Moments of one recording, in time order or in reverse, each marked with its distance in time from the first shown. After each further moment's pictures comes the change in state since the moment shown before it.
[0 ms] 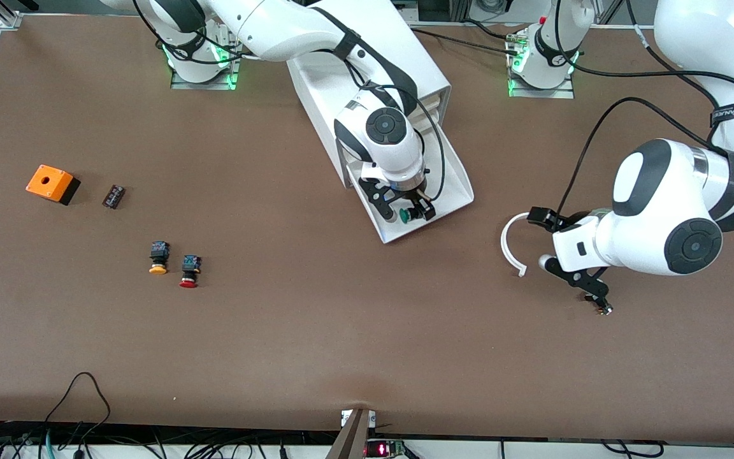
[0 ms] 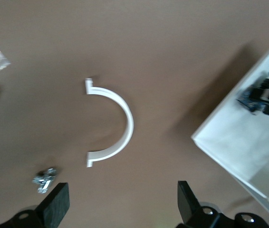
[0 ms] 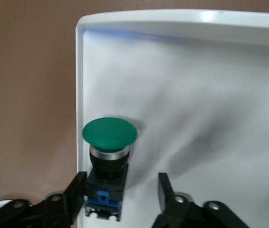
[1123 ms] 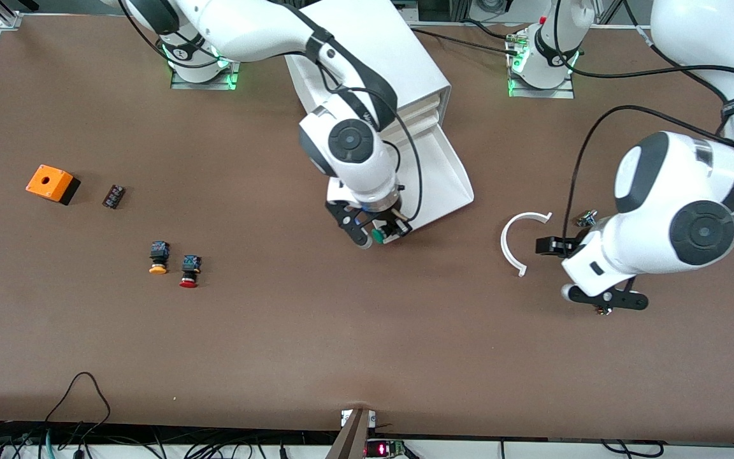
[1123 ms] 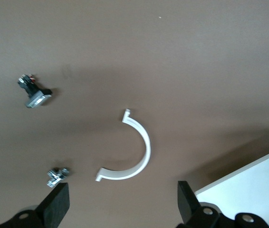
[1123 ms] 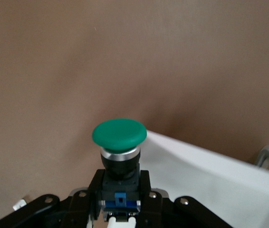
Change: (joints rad) left arm -0.067 0.044 -0.001 0.126 0.095 0.054 -0.433; right arm -0.144 -0.064 -0.019 0.147 0.001 -0.274 -0.356
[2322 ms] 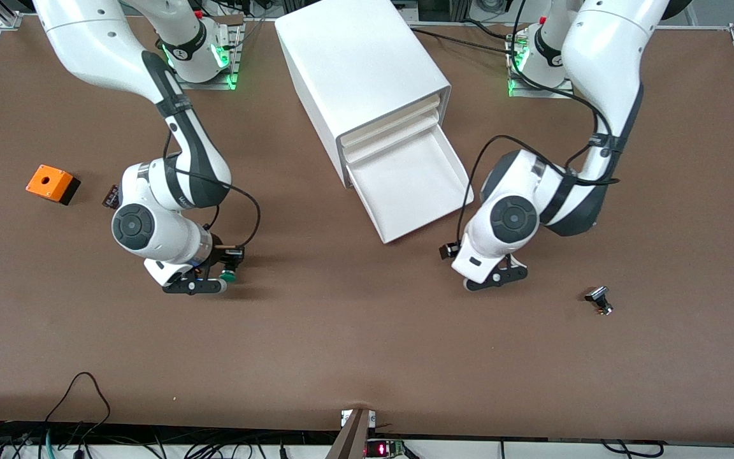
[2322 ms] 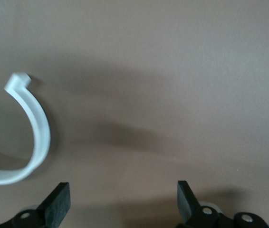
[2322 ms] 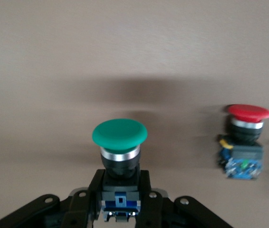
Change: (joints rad) left arm -0.189 0.038 -0.008 -0.375 0.000 0.462 -0.591; right arm -0.467 -0.239 -0.031 -0.660 0.000 0.202 -1.301
